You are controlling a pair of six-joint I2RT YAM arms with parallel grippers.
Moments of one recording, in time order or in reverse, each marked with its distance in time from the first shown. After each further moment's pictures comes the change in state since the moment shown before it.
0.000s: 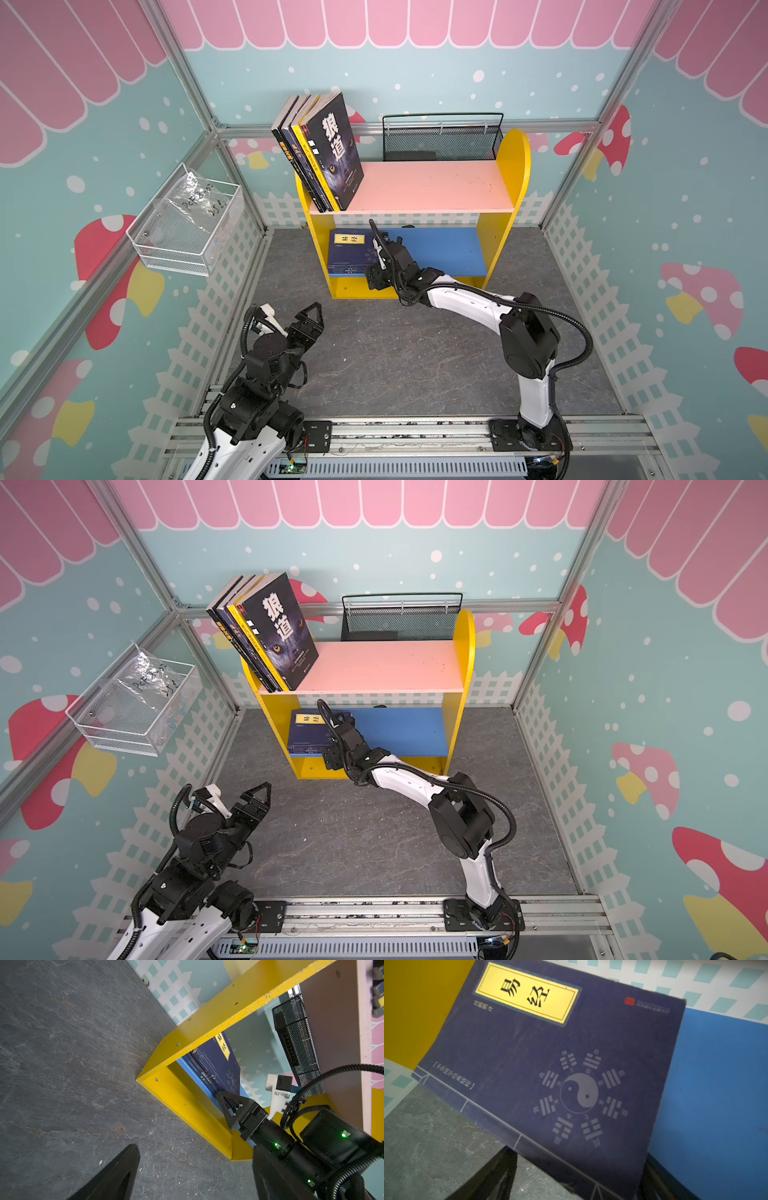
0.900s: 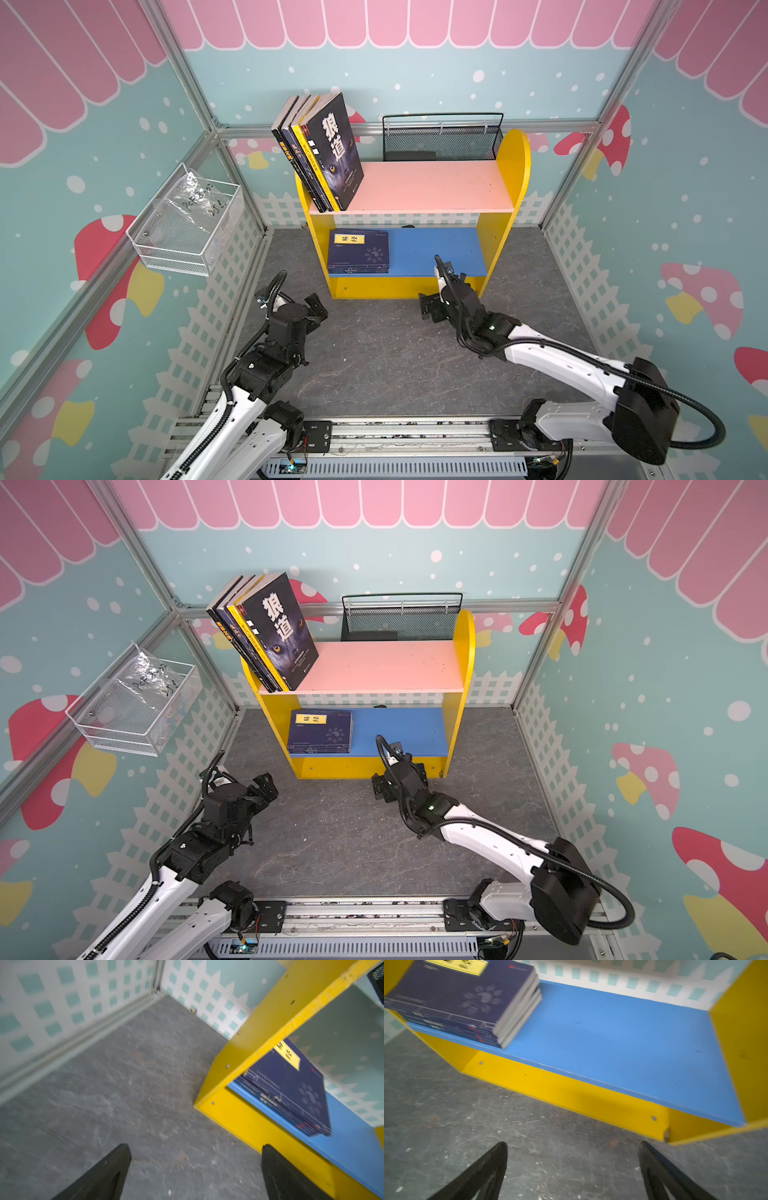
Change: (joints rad) left arm 0.026 0.367 0.140 -0.016 -0.317 0.323; right arm -0.035 -0.771 -0.795 0.050 0.277 -0.022
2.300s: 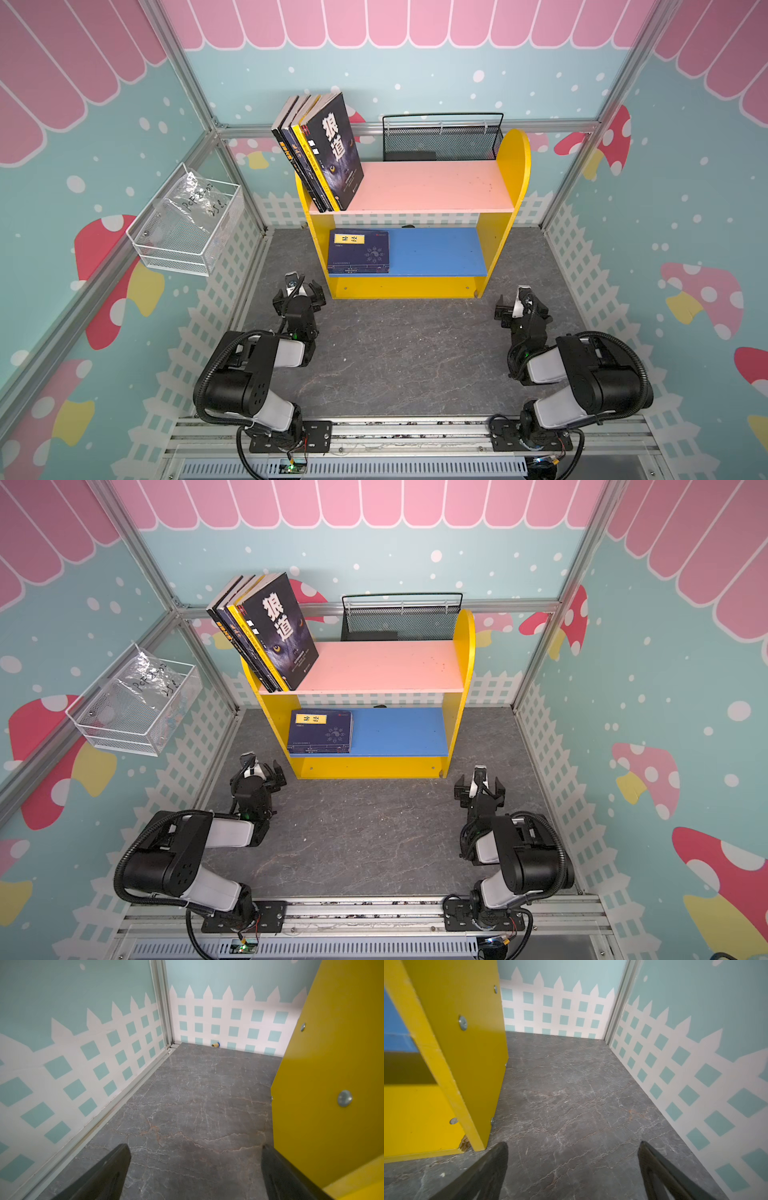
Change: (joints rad) left arm 0.299 0.847 -0.315 1.467 0.137 0.638; right arm -0.741 0.323 -0.639 1.360 -0.189 -0.378
